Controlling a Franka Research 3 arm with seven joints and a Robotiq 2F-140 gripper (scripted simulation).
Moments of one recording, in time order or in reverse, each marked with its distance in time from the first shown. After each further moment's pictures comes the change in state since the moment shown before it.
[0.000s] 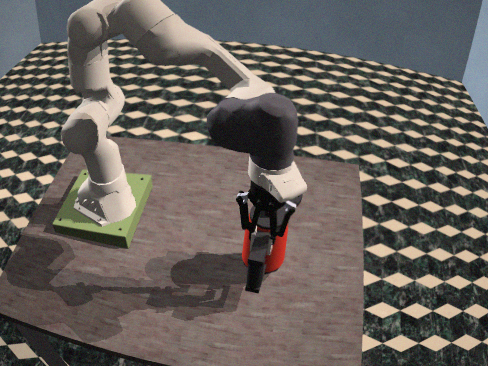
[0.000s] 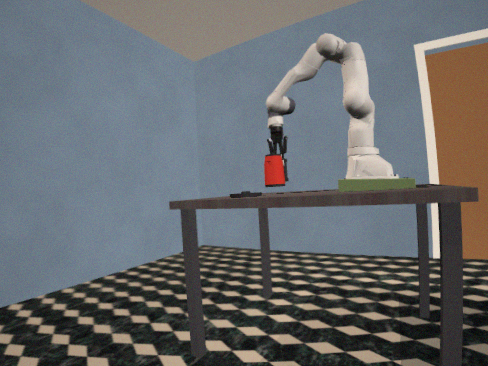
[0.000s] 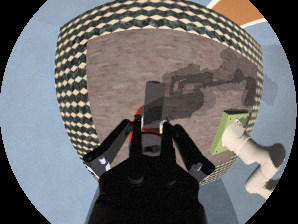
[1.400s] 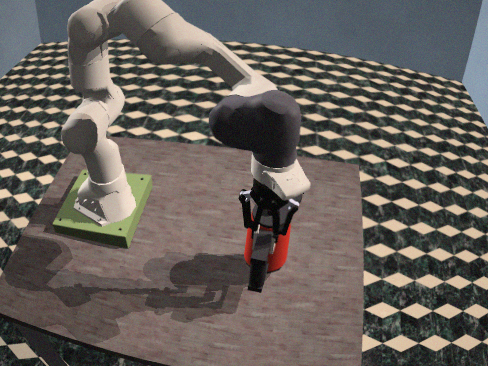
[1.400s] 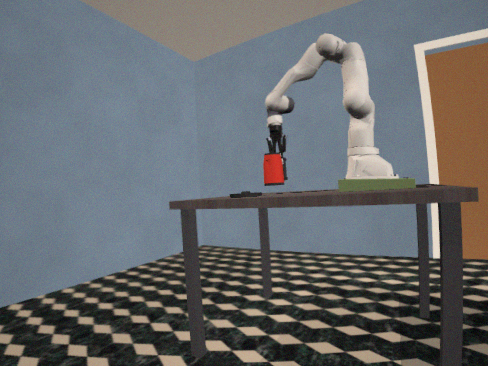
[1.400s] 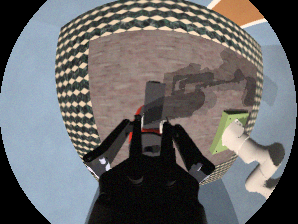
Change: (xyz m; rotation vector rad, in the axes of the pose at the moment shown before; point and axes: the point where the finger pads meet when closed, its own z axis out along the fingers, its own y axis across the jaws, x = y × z) arm 0.002 -0.006 -0.008 0.002 0.001 0.000
